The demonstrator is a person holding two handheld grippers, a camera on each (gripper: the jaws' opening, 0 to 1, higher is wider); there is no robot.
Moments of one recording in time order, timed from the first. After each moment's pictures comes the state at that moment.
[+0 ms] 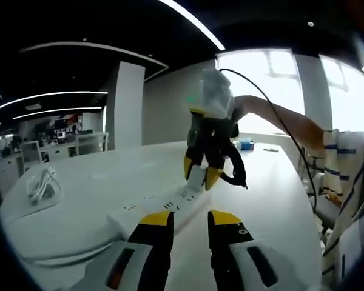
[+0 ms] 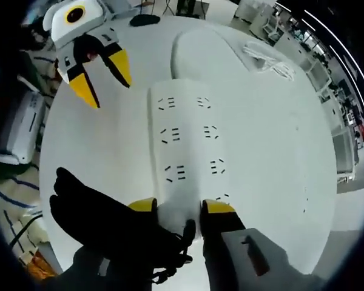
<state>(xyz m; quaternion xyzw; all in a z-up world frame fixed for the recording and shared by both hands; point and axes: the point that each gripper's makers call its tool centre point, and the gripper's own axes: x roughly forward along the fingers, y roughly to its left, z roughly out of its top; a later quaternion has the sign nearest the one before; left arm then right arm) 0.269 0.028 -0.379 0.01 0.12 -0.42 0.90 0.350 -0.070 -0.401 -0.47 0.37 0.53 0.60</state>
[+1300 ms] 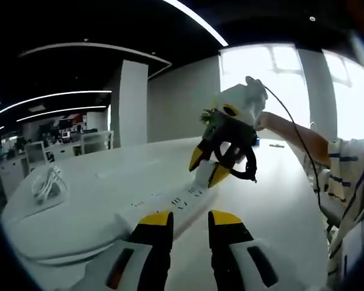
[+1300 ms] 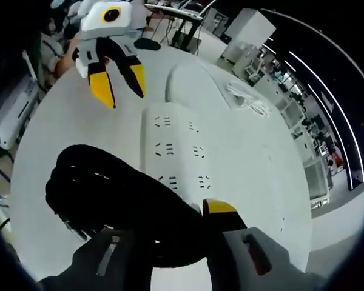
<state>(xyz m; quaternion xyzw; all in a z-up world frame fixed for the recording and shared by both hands) 0.274 0.039 -0.384 0.02 0.12 -0.40 0.91 0.353 -0.058 -0.389 -0.48 0.19 0.53 0.68</state>
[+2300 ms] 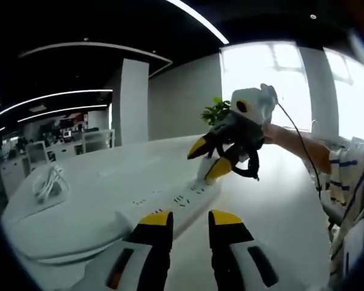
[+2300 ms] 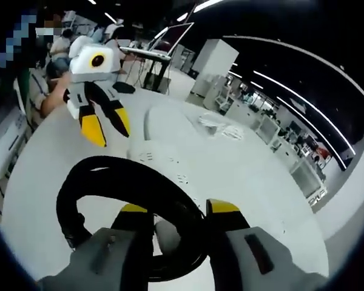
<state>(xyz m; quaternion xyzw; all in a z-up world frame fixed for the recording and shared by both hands) 0.277 0.040 -0.387 0.03 0.13 -0.40 0.91 0.355 -0.046 -0.365 -0.36 0.09 0.51 0.78</state>
